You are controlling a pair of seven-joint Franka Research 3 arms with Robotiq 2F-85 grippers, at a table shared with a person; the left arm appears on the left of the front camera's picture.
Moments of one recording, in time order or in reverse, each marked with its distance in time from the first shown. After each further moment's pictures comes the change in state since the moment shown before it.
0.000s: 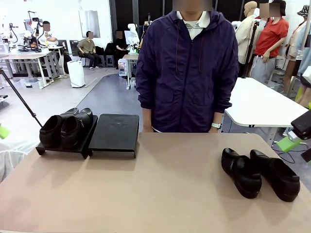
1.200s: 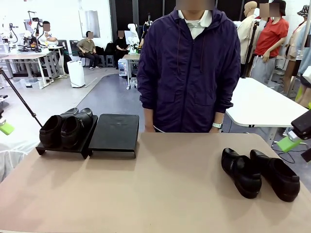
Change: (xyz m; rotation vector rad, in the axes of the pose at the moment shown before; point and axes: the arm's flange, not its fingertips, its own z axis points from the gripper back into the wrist) left arm 0.026 0.003 -0.003 -0.036 0.044 -0.015; right arm 0.000 0.000 0.000 0.000 0.000 0.000
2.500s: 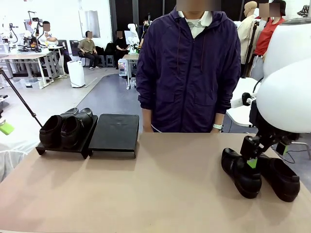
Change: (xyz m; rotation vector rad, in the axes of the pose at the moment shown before) left arm 0.000 0.000 0.001 -0.001 -0.001 0.001; right arm 0.083 0.030 -0.117 -0.710 0.143 0.188
